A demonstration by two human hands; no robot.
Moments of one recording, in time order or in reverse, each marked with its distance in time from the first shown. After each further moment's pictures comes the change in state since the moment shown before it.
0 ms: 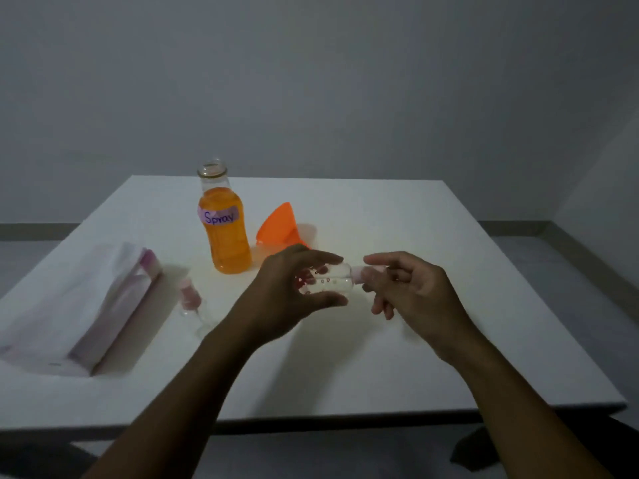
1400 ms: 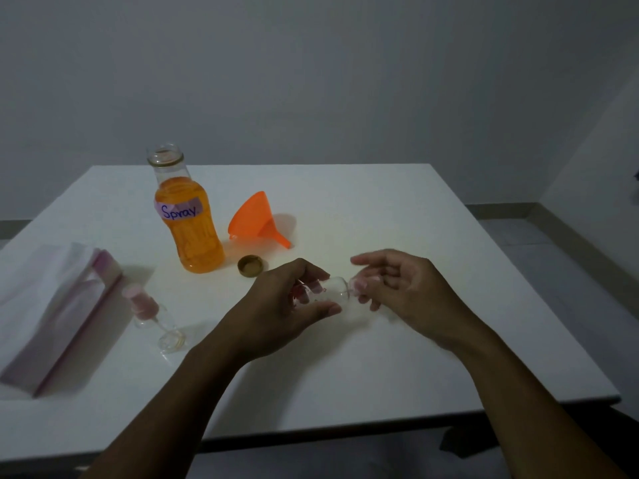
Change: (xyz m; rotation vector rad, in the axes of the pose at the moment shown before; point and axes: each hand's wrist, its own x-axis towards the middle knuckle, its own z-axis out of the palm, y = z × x) left_hand 0.005 -0.012 0.037 -0.114 -0.103 -0.049; right_hand 0.021 0.030 -0.030 -0.045 -0.143 0.046
